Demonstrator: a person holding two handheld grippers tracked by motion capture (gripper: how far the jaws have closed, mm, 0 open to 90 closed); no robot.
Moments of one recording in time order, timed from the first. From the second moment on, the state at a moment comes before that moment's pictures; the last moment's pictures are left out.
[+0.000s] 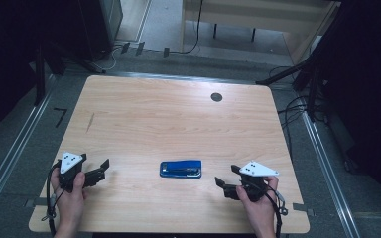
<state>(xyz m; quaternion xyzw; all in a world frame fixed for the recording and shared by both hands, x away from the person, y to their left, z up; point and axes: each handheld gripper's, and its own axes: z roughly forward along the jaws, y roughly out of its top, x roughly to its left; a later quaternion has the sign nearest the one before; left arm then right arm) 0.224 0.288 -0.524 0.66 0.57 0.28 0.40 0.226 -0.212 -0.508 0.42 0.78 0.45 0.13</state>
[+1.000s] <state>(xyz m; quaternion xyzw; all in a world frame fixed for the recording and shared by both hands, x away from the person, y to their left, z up) 0.224 0.288 -0.524 0.67 0.57 0.27 0.40 0.221 -0.300 -0.520 0.48 0.75 0.42 0.19</state>
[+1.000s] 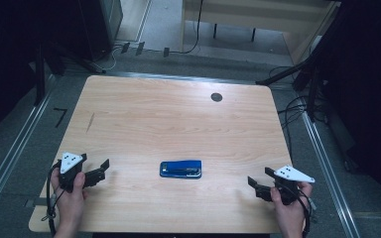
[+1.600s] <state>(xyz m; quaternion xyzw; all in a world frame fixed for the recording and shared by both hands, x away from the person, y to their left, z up) 0.224 0.287 -0.524 0.67 0.57 0.28 0.40 0.211 -0.334 -0.532 0.50 0.74 0.41 0.20</state>
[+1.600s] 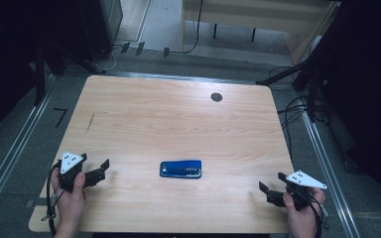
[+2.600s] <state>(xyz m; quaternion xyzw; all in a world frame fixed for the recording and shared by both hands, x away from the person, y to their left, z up) 0.224 0.287 -0.524 0.67 0.57 0.28 0.40 0.205 -0.372 -0.550 0.53 0.70 0.43 0.21</state>
